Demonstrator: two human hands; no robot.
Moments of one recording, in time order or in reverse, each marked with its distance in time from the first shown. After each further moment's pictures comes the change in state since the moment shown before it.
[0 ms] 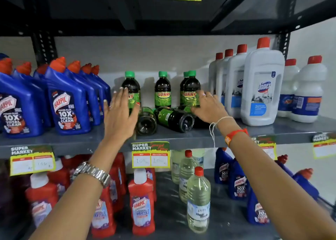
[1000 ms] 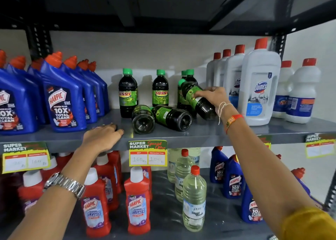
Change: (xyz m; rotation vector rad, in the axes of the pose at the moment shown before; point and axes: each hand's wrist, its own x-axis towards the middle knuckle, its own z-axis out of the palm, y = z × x) left_hand -0.017 -0.059 -0.007 0.397 -0.678 -0.051; right_hand 0.027 0.024 -0.012 0.927 0.031 0.420
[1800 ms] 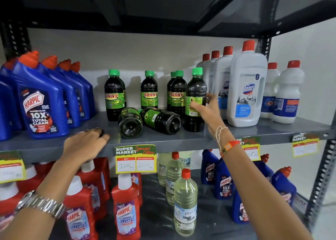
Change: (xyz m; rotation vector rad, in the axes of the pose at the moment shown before) left_hand 0.006 -0.006 0.015 0.130 0.145 0.056; right_hand -0.025 0.036 0.001 0.223 0.070 -0.188
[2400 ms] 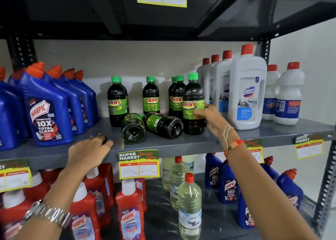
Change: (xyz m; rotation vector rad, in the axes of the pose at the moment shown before) left_hand -0.006 0.006 0.001 0.073 0.044 -0.039; right_hand 0.017 0.009 -0.007 0.004 -0.184 0.215
